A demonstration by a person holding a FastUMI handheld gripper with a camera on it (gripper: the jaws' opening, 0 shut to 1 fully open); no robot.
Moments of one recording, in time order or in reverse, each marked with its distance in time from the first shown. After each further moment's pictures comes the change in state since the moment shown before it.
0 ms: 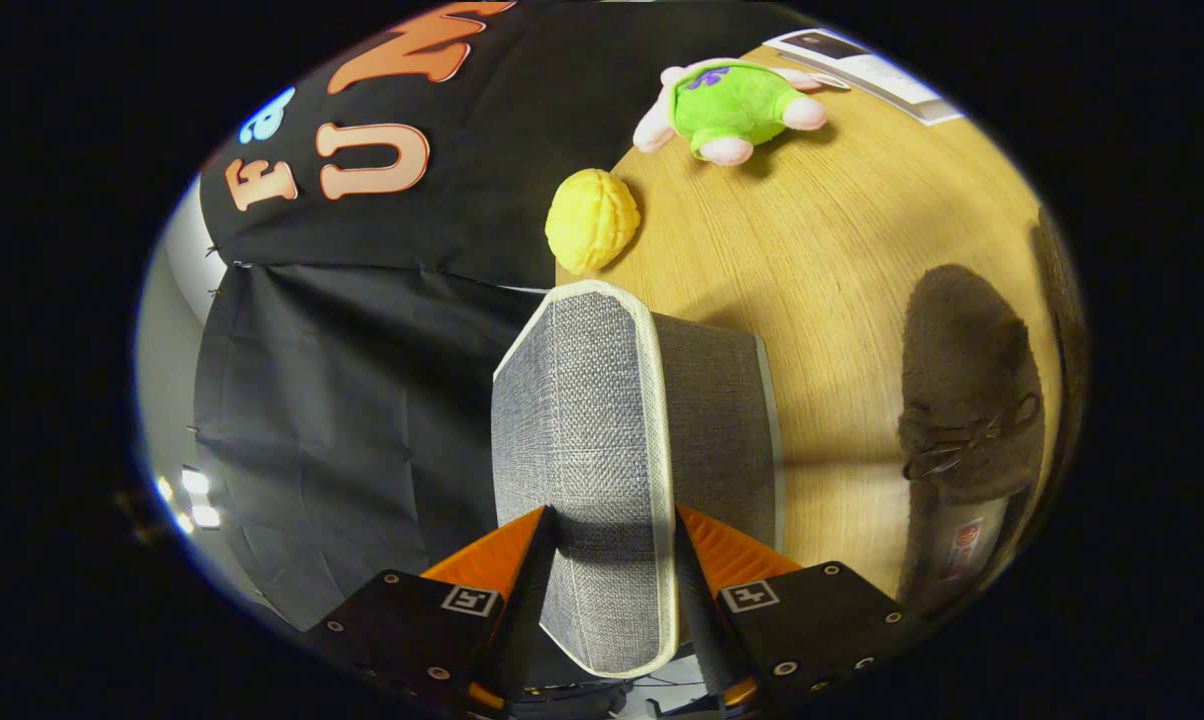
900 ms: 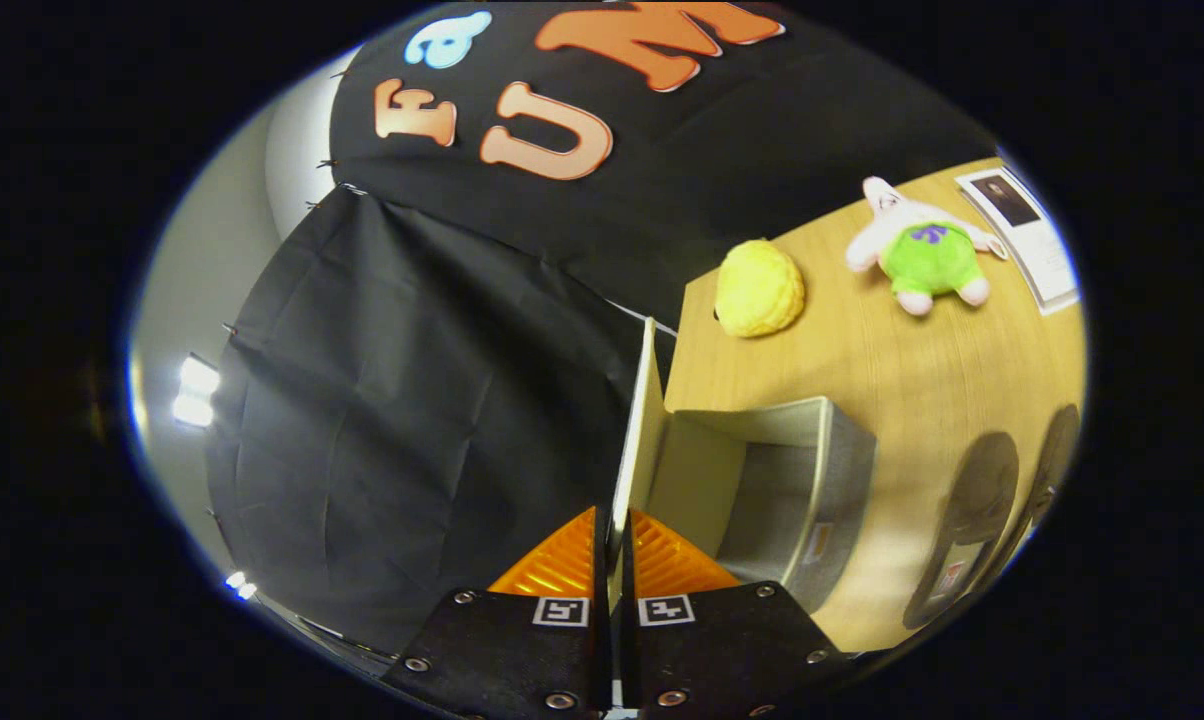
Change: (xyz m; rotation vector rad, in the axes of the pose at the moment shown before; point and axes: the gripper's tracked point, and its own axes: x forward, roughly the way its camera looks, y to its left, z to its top) arm -0.040 0.182 0.023 -0.333 -0.094 0.124
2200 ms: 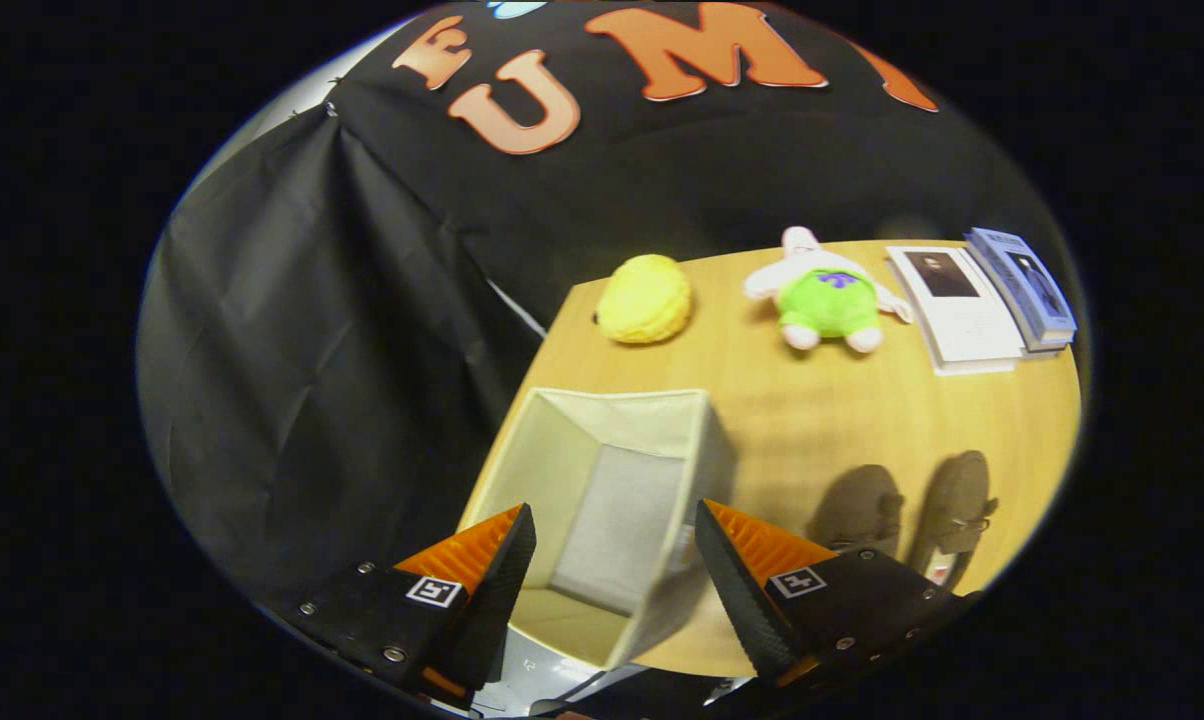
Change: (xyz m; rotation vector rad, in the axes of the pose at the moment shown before) arm -0.017 -0.201 -0.057 -0.199 -0.038 -0.515
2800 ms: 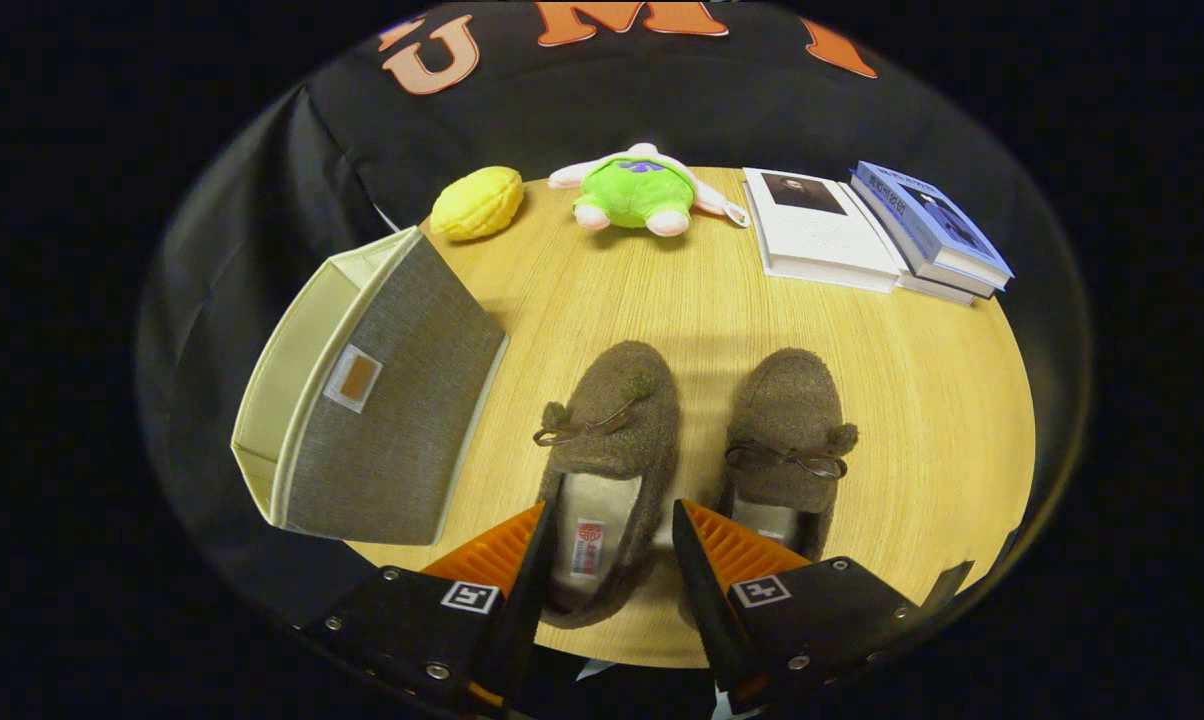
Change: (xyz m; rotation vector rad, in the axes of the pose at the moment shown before) arm 0.001 -0.177 -0.108 -0.130 0.157 -0.225
